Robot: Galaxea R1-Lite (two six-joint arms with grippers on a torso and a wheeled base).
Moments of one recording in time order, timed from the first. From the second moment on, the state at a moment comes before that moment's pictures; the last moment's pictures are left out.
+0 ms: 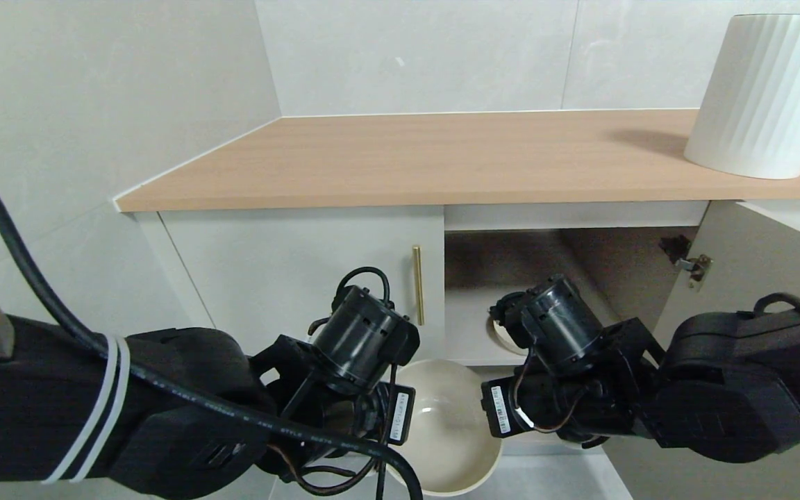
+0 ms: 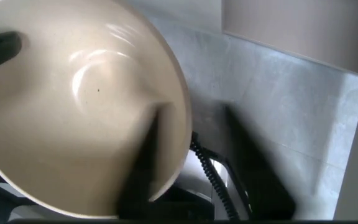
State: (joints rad) left arm -0.81 1.84 -0.98 0.05 0.33 -0.44; right arm 0.82 1.88 -1.05 0.01 -0.16 0.45
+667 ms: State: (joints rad) left arm -0.81 1.84 -0.98 0.05 0.33 -0.44; right arm 0.82 1.88 -1.05 0.01 -0.16 0.45
